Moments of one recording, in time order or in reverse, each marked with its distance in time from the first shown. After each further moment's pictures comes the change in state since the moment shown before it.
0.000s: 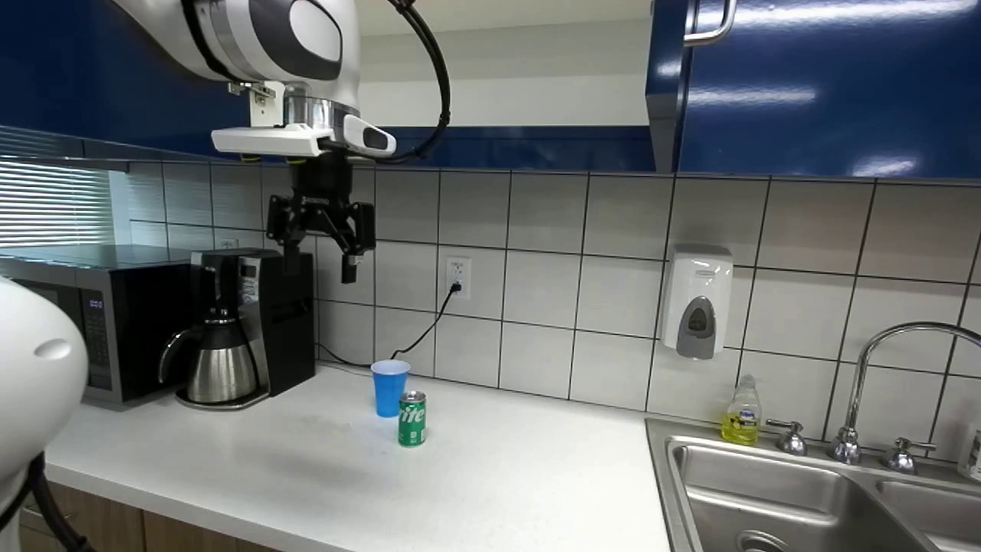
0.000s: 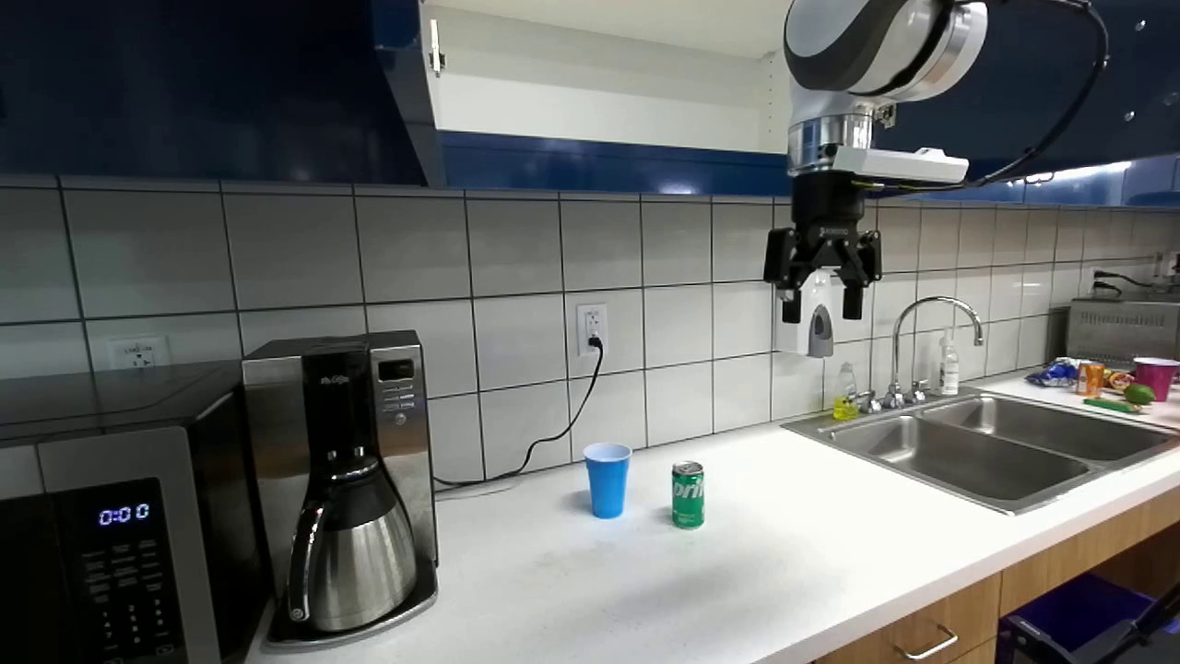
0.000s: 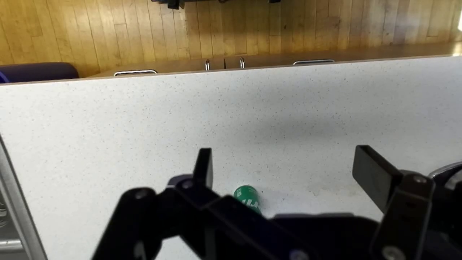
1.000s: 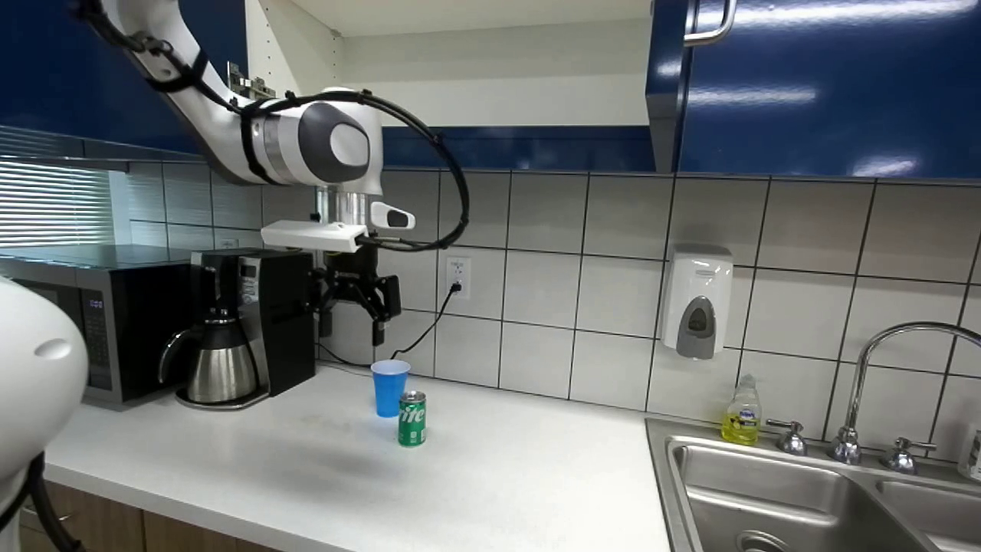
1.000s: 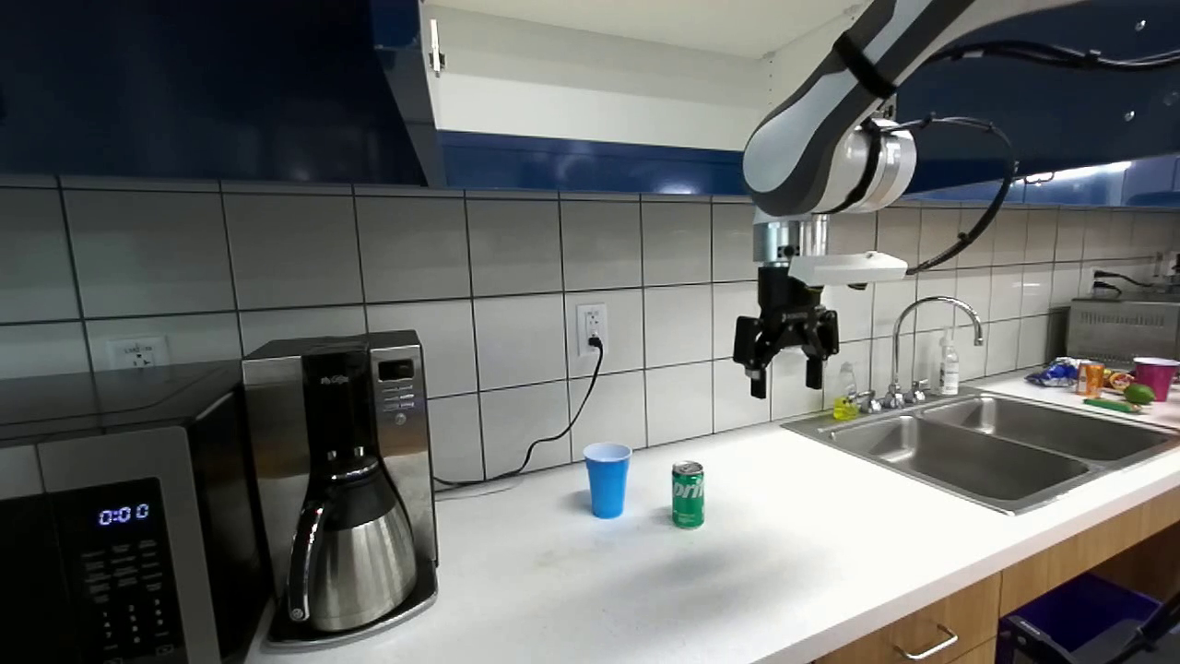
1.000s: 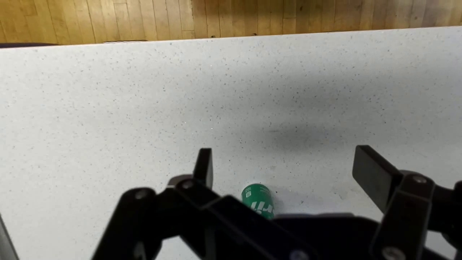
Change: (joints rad) arm 0.000 0.291 0.001 -0.035 -0.035 0.338 0.000
